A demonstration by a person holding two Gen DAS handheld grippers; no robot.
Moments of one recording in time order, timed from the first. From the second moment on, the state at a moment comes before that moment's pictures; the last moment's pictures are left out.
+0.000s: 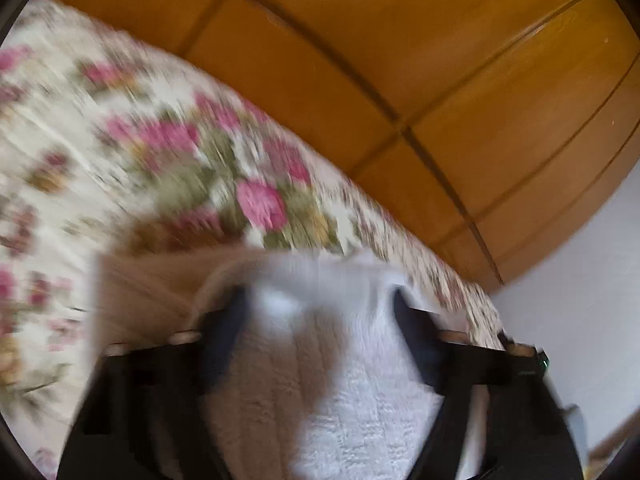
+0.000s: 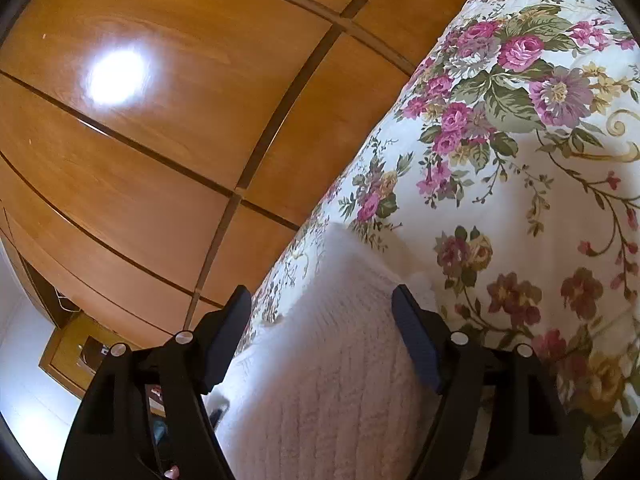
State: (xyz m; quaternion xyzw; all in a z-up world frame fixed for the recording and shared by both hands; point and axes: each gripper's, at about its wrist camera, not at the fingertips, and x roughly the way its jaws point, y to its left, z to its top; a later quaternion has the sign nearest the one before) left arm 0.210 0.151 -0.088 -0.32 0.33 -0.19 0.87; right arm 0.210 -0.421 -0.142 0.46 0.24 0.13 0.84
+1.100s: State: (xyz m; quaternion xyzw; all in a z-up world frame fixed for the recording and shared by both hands) left arm 0.111 0.146 -0.089 -0.24 0.37 -0.19 0.88; right arm 0.101 -0.374 -0.126 0.24 0.32 0.07 0.91
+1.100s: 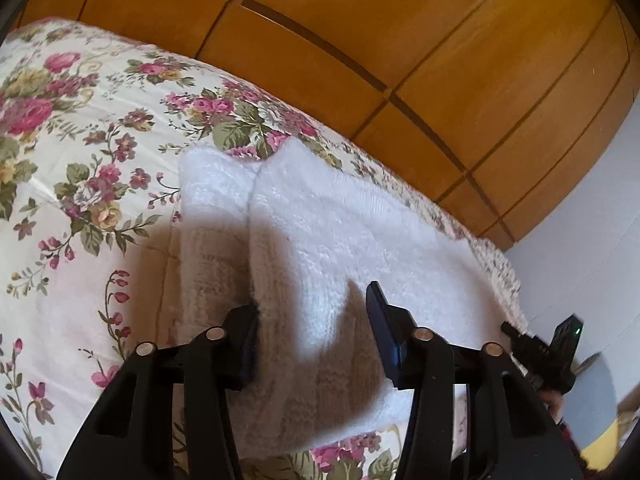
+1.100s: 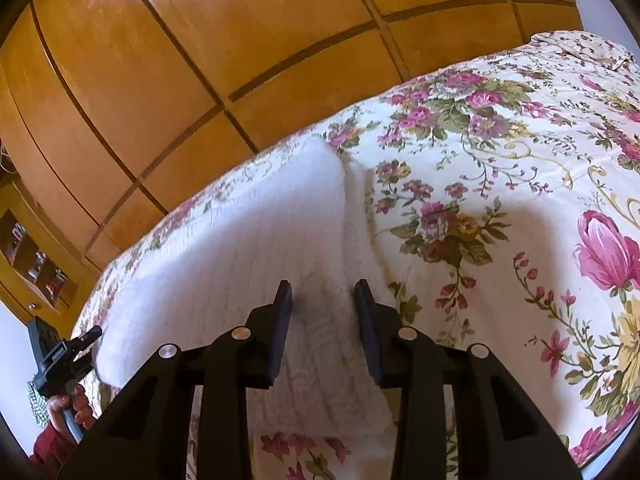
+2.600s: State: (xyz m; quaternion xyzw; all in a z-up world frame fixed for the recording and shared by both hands) left arm 0.149 0.048 -0.054 -0.11 0.37 -0.21 0.90; right arm 0.140 -0.280 -0.089 0.03 0.35 0.00 0.94
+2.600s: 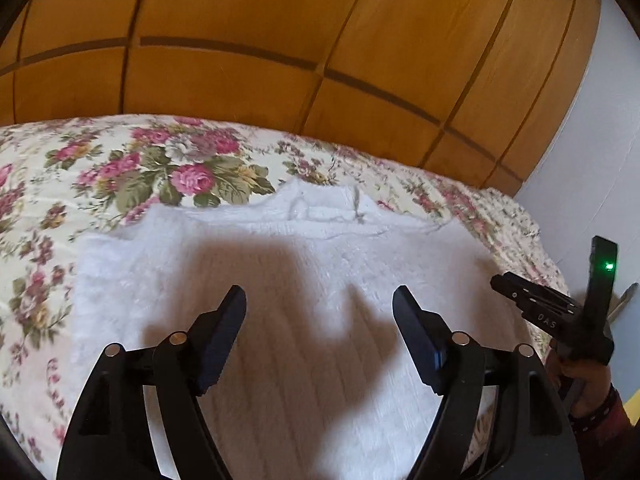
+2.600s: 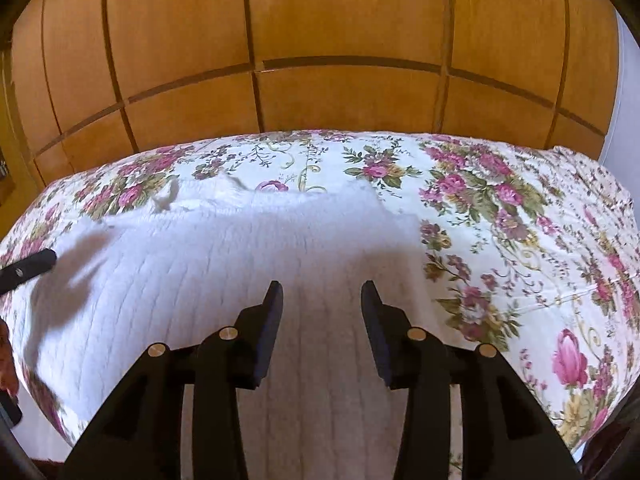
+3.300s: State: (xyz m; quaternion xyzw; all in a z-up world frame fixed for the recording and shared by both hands) left arm 0.210 0.013 -0.084 -0.06 0.42 -0.18 0.89; right arm 0.189 -0.300 -0.119 0.02 0.36 -0.06 0.93
